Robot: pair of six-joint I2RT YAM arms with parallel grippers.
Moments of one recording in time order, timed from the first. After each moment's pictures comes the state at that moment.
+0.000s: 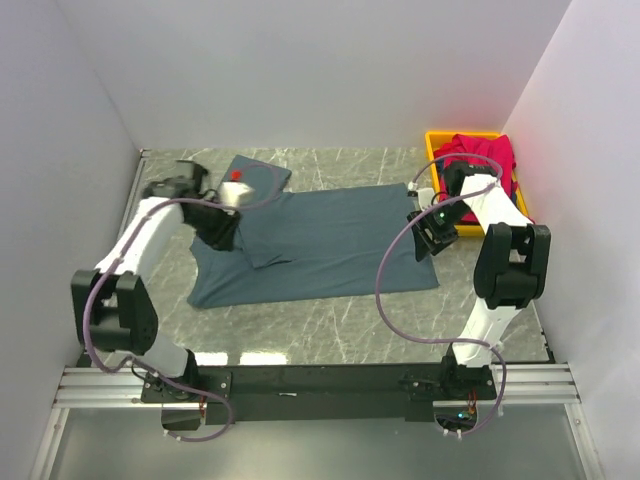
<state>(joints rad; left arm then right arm) -0.06 1.52 1.28 -0.96 0.42 0.60 -0.04 1.84 1.47 -1.24 -0.37 -0.54</state>
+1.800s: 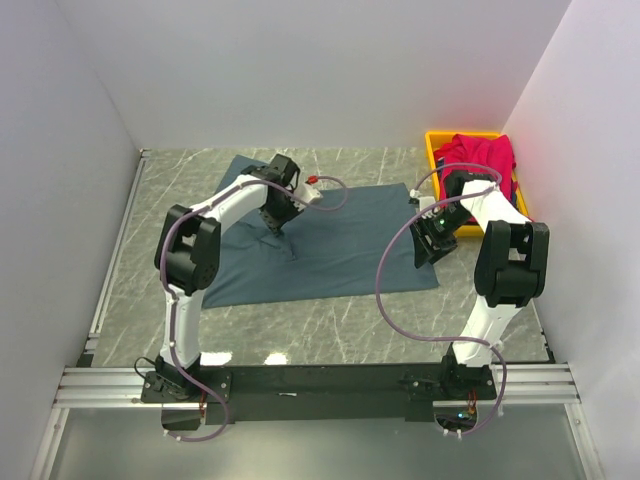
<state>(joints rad) -0.45 2.11 1.71 -0.85 0.07 0.53 -0.06 1.86 1.40 -1.19 -0.41 -0.51</state>
